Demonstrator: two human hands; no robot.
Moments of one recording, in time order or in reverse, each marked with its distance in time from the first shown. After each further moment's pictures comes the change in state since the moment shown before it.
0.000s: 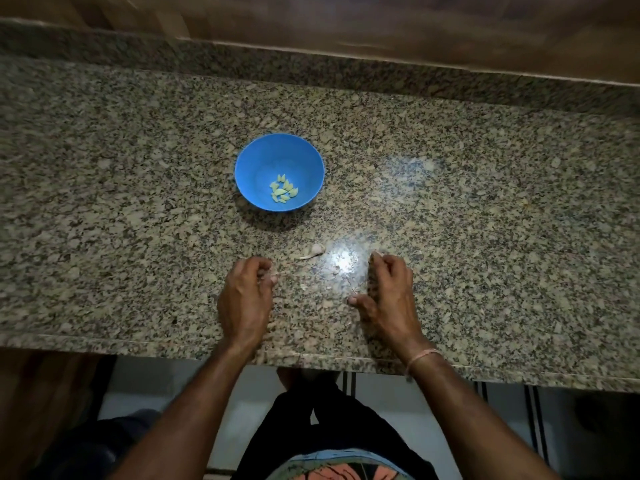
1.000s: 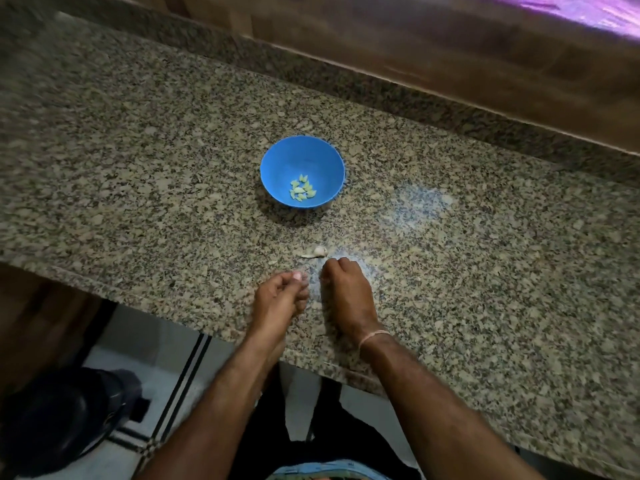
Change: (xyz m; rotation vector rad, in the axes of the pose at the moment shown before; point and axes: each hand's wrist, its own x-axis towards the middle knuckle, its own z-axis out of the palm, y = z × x) left_hand -0.044 0.072 0.021 -1.011 -0.126 -0.650; right_hand 0.029 -0.031 0.022 -0.227 -0.067 -0.370
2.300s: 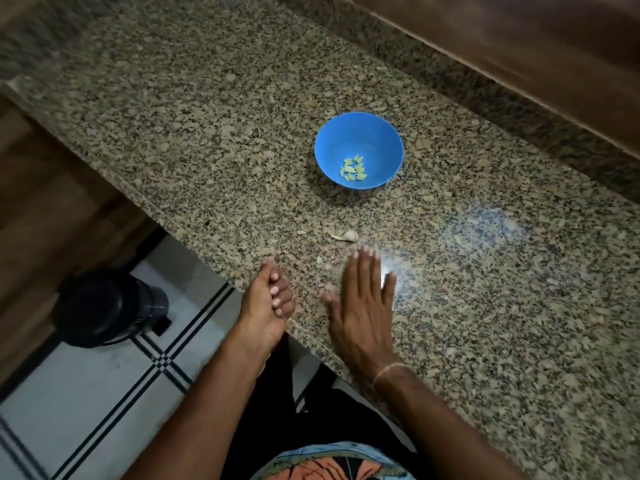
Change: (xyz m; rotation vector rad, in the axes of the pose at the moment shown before) left_hand -0.020 -0.033 -0.016 -0.818 0.198 -0.201; right_hand -0.040 0.033 0.003 -0.245 -0.297 -0.203
